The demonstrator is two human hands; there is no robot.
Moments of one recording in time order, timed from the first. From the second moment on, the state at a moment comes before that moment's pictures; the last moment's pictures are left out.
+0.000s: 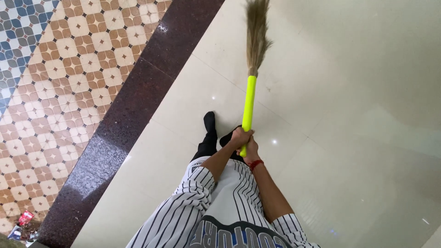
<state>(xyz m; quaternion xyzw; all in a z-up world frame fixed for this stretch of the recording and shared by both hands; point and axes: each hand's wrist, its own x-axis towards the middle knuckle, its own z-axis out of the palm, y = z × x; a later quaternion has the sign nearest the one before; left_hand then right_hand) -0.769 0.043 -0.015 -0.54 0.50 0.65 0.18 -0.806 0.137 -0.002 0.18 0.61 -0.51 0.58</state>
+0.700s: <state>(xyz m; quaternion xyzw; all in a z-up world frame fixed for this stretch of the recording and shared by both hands) -0.728 0.027 -0.029 -0.59 0.44 0.66 0.17 -0.759 0.106 -0.015 0.18 0.62 -0.47 0.59</state>
